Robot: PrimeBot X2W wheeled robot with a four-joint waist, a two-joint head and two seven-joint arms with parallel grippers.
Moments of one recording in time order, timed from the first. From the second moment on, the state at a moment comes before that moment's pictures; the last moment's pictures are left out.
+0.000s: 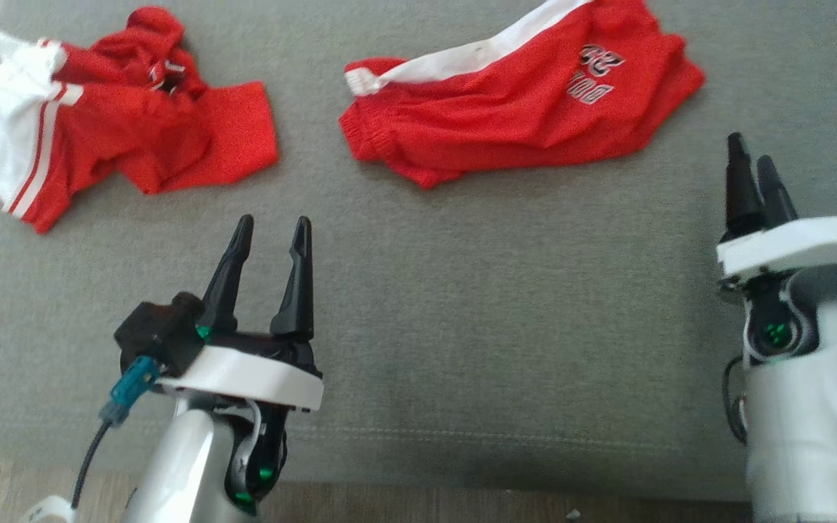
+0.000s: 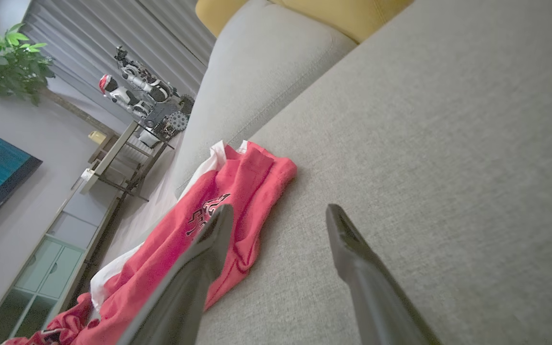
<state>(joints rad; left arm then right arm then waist) -0.16 0.05 -0.28 0.10 -0.34 -0.01 -0.25 -0.51 -0.07 -0.08 0.58 0.57 0.12 0.10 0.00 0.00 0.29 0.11</state>
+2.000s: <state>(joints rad) -0.22 0.04 -0.34 0.10 -0.39 0.01 -0.25 -0.84 -0.08 -0.33 1.00 0.55 0.12 0.05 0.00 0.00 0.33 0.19</state>
